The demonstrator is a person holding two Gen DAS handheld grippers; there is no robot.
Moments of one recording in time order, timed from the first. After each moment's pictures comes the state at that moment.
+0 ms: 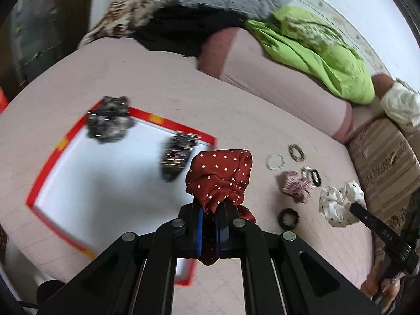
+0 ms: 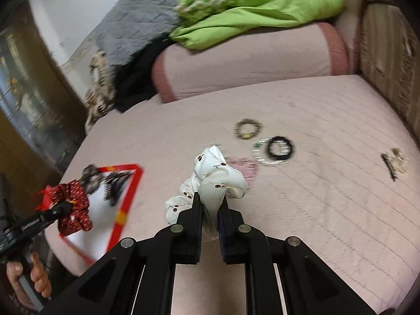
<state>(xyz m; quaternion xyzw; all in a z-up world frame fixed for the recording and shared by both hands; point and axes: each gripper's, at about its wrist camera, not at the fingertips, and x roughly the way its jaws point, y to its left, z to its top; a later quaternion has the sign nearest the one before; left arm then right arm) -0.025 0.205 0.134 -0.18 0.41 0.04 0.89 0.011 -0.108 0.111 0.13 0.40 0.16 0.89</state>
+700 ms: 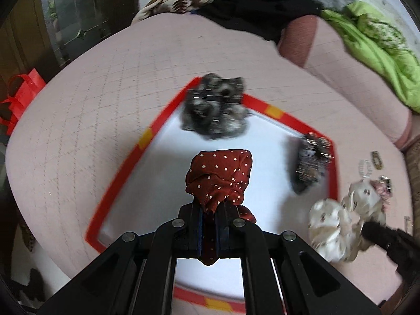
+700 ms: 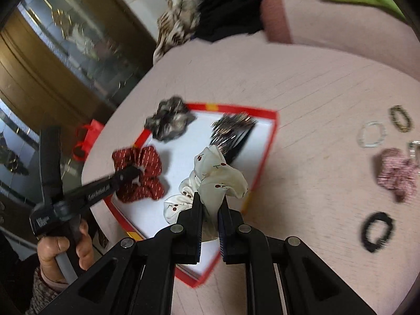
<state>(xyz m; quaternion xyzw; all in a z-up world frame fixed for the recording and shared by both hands) -0.002 0.336 0.069 -0.15 0.48 0.17 0.85 0.034 0.116 0.063 0.06 0.49 0.35 0.80</state>
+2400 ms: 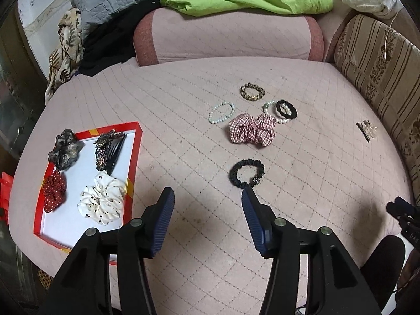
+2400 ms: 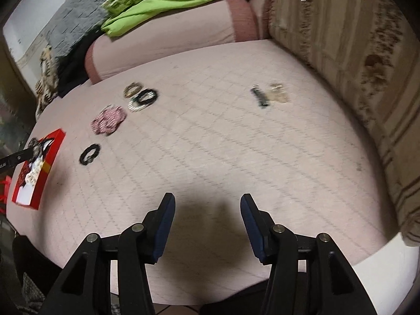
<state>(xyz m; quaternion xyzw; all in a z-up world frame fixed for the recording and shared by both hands) -0.014 0.014 0.122 0.05 0.48 0.00 0.88 -0.099 -0.290 0.042 0.09 0.45 0.02 0.89</state>
